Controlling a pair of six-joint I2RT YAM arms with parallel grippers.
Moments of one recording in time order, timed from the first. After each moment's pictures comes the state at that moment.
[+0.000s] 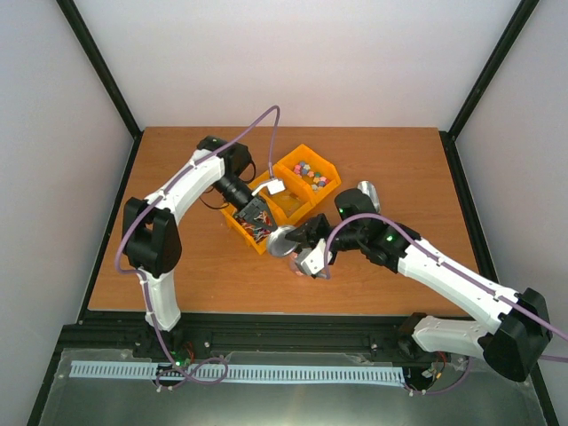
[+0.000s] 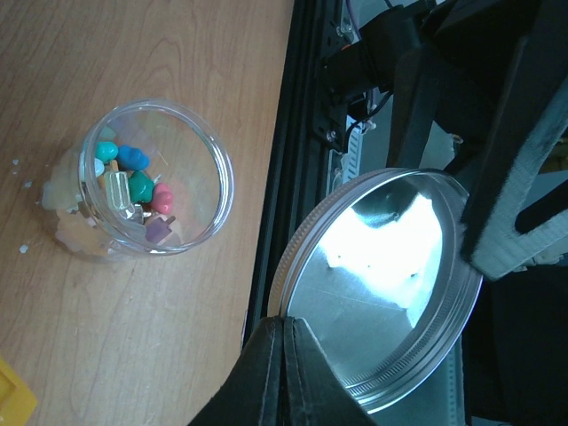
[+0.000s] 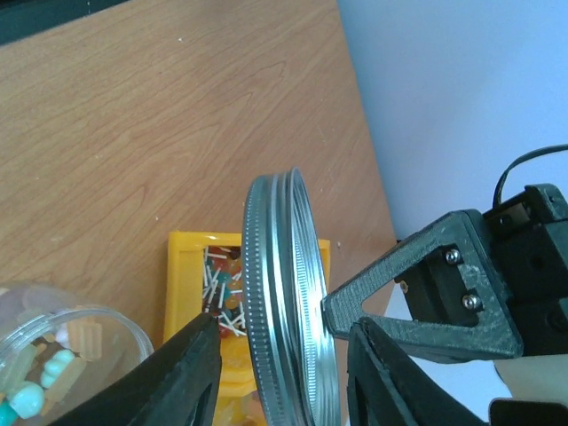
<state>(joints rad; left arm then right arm) -0.43 1.91 1.73 -1.60 0.97 0.79 0.76 1.14 0.91 -0.38 -0.54 -1.63</state>
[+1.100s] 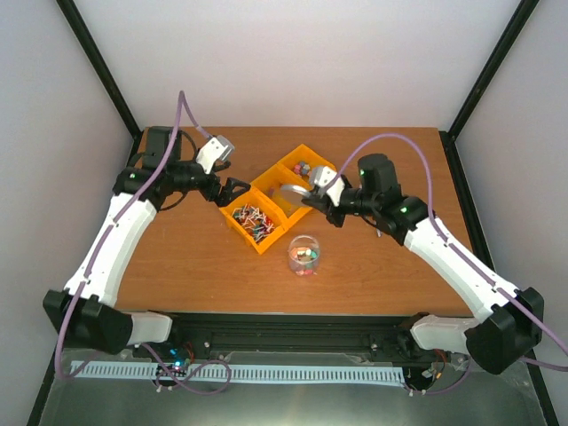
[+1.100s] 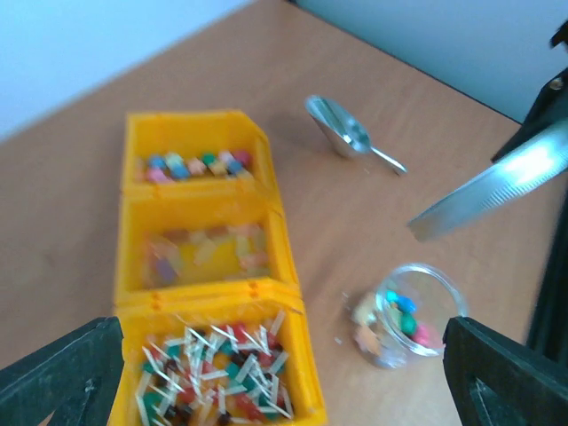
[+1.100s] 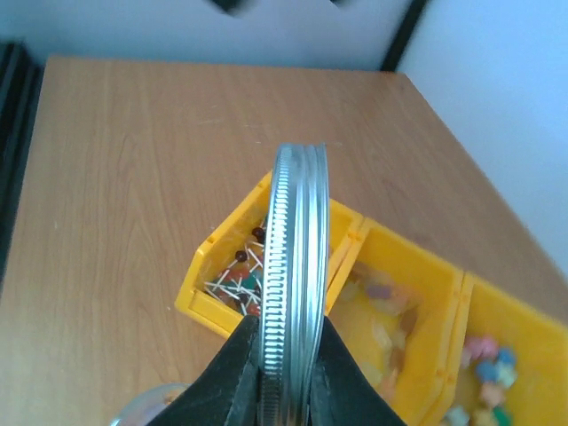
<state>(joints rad) -0.21 1.35 1.41 -0.84 0.68 0.34 0.58 1.22 1.10 -0.40 -0.54 -0.63</state>
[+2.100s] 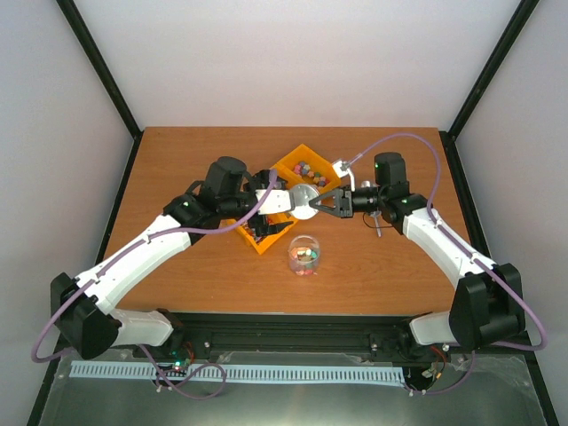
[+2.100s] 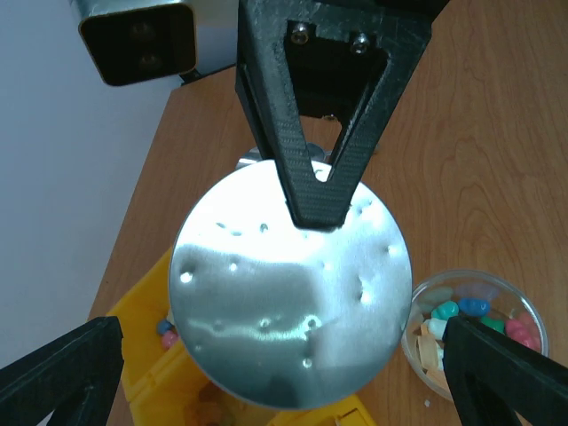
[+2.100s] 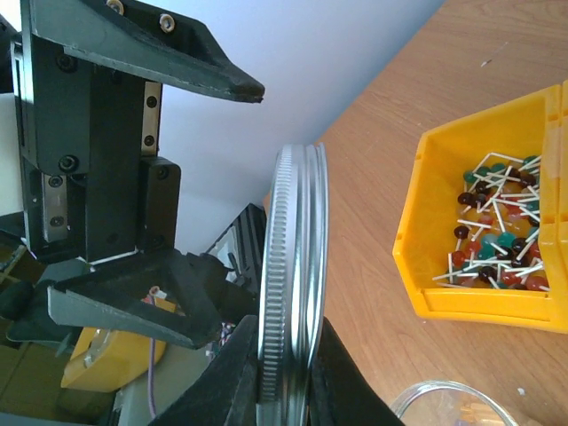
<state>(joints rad) -0.70 1.29 1.17 -0.42 0.35 0.77 0.30 1.37 0.97 -0.16 -1.17 0.32</state>
